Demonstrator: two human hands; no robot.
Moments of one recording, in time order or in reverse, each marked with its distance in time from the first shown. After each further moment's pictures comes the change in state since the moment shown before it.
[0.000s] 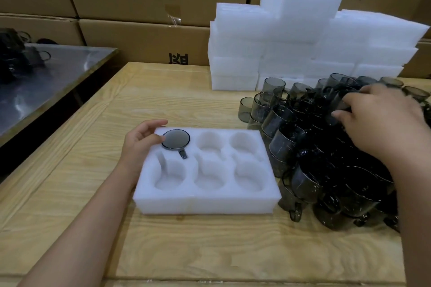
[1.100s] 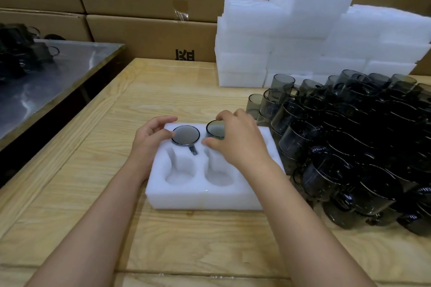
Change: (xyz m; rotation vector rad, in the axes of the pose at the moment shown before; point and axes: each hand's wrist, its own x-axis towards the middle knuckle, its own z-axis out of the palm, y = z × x) left_hand -0.001 -0.001 -0.001 -0.024 -0.002 -0.063; right_hand -0.024 -0.163 0.074 0.585 -0.190 -0.307
